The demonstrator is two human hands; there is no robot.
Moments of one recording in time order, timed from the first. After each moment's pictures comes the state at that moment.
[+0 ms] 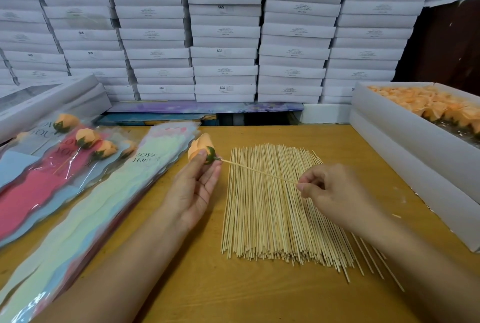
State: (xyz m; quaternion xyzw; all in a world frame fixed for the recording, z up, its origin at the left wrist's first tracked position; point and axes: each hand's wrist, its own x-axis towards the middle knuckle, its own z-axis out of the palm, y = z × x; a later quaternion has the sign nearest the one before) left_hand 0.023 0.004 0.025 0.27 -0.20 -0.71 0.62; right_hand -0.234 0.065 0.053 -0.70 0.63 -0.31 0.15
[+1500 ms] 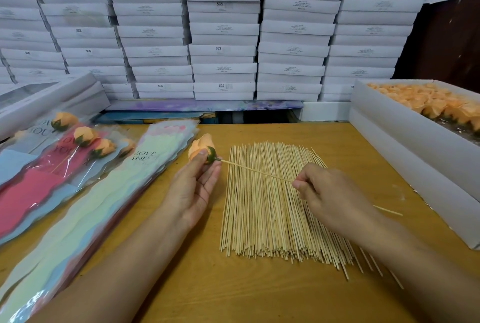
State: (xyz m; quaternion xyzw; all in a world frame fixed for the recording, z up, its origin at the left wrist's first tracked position) left_hand 0.018 0.011 0.029 0.30 -0.20 -0.70 0.62; right_hand -0.230 0.069 0.045 -0.75 0.62 -0.23 0.04
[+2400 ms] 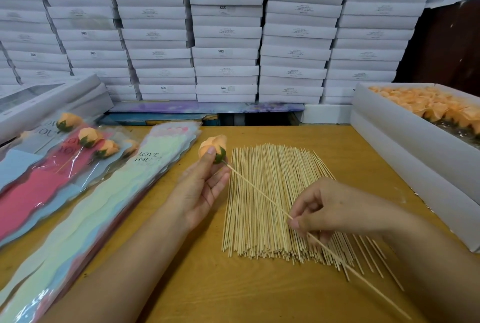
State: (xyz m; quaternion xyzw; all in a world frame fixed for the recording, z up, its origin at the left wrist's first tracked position) left_hand 0.017 0.011 0.032 0.33 -0.27 -0.70 0.57; right_hand -0.238 0.077 0.071 -0.70 0.49 -0.17 0.49
